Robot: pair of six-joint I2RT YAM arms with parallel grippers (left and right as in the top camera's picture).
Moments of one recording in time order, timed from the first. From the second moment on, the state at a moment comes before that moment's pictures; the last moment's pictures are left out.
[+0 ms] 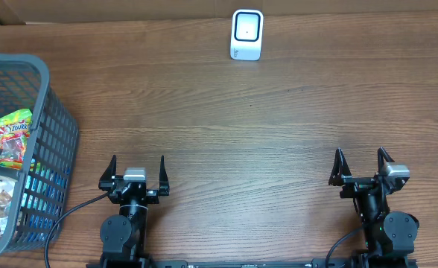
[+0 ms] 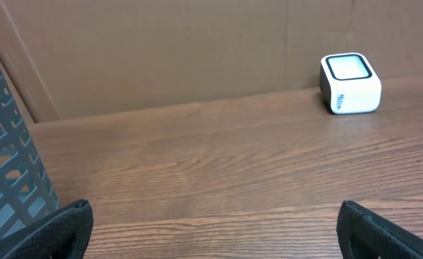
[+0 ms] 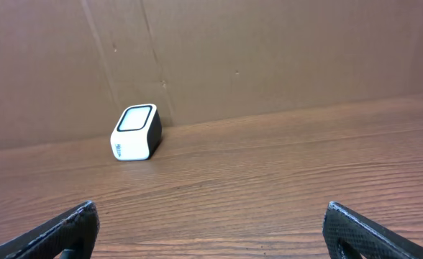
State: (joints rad) left arm -0.06 0.02 0.01 -0.07 -0.09 0.12; right arm 0.00 0.01 0.02 -0.03 -0.07 0.17
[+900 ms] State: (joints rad) left arm -0.06 0.02 0.01 -0.07 -0.09 0.12; right arm 0.00 0.01 0.02 -0.03 -0.07 0.17
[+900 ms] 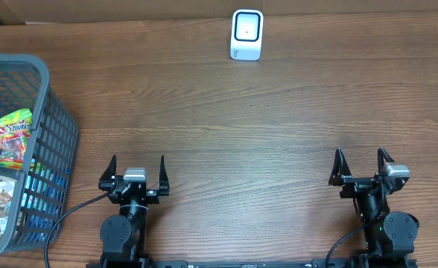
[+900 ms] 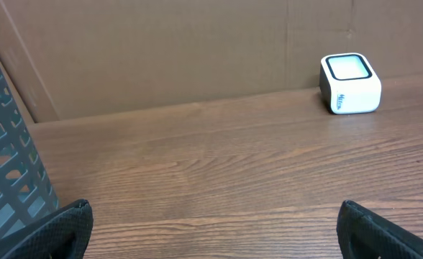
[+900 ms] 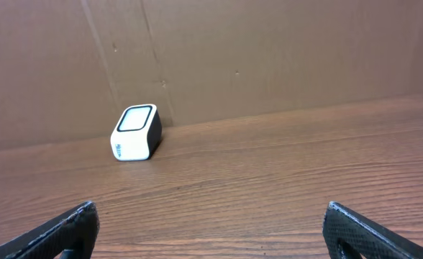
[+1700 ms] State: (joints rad) left arm -0.06 0.49 0.56 -0.18 0.14 0.12; right arm 0.00 0.16 0.48 -0.31 -0.21 0.23
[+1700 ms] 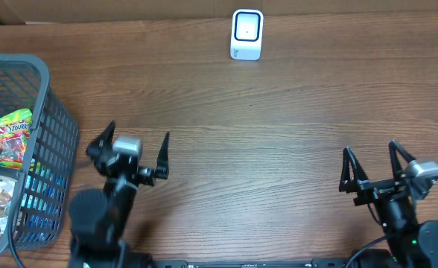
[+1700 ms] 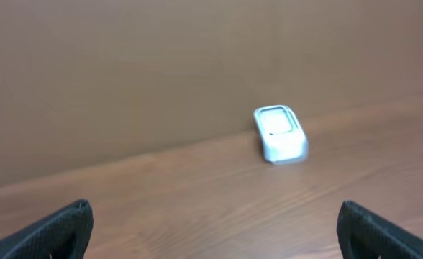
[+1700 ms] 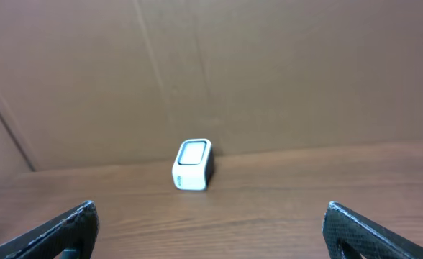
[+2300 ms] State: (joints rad) left arm -0.07 0.99 1.59 -0.89 0.37 0.10; right arm 0.00 1.05 1.48 -1.04 -0.41 0.21
